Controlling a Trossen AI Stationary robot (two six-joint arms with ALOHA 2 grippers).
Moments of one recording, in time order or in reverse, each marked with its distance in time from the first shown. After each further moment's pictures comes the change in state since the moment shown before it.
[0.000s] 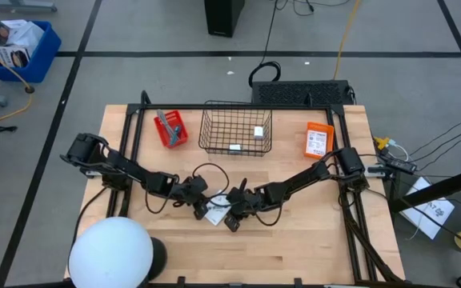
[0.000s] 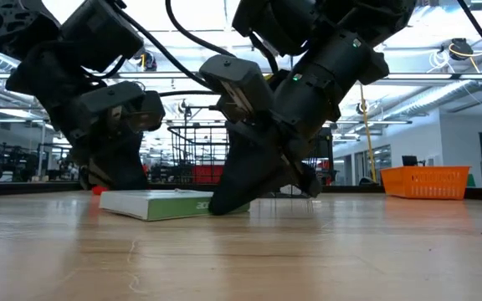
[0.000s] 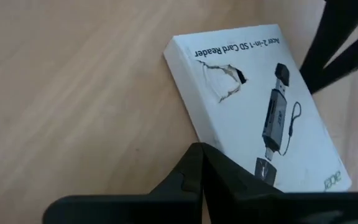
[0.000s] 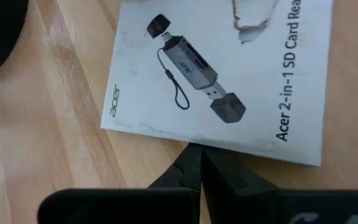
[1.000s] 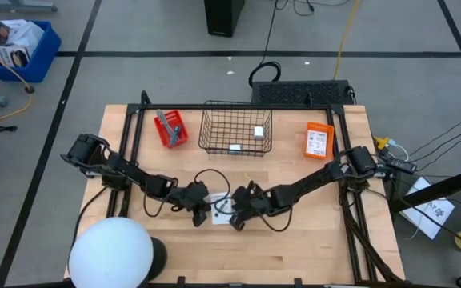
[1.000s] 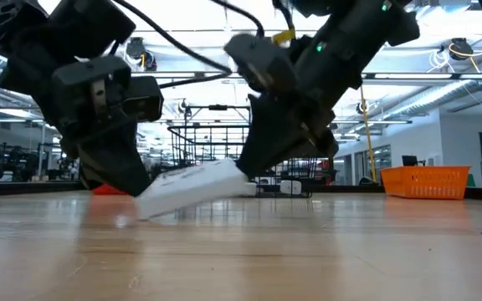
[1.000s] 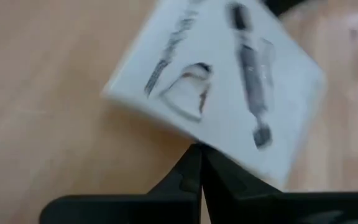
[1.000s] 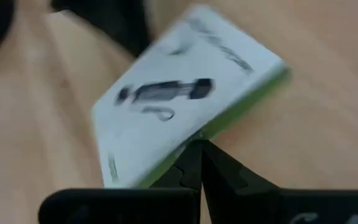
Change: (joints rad) left arm -0.021 0.002 0.000 0.112 0.021 0.045; right arm 0.077 -0.121 -0.008 -0.084 0.212 -0.038
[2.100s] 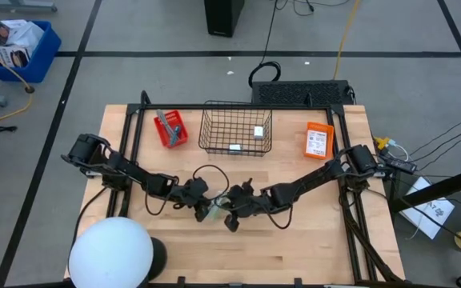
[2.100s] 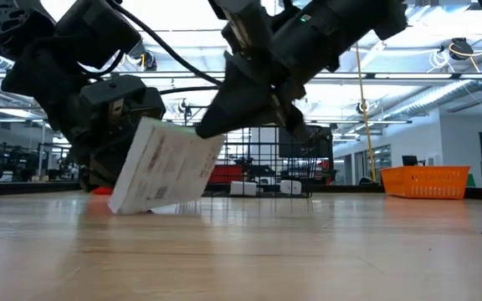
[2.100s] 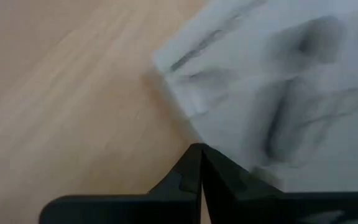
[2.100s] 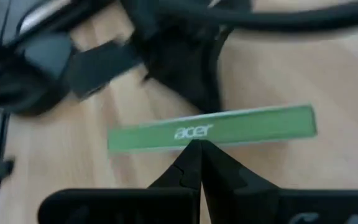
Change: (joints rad) left arm 0.008 0.000 0.000 -0.024 -0.048 -0.062; right arm -0.027 -0.002 0.005 0.176 0.041 -0.128
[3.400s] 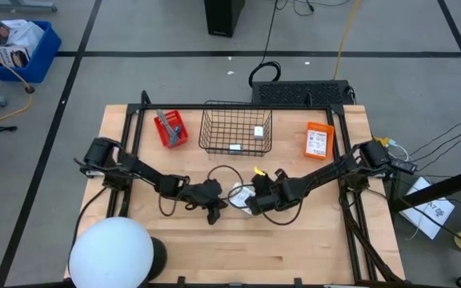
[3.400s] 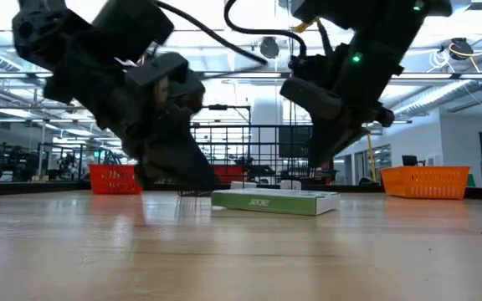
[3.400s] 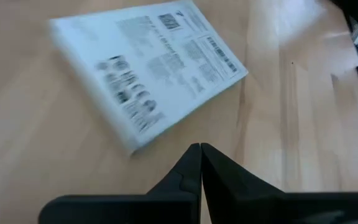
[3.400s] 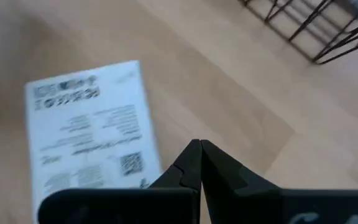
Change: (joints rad) left arm 0.050 0.165 0.142 0.151 0.069 0.169; right arm 0.015 -0.145 -0.063 -0.667 0.222 0.339
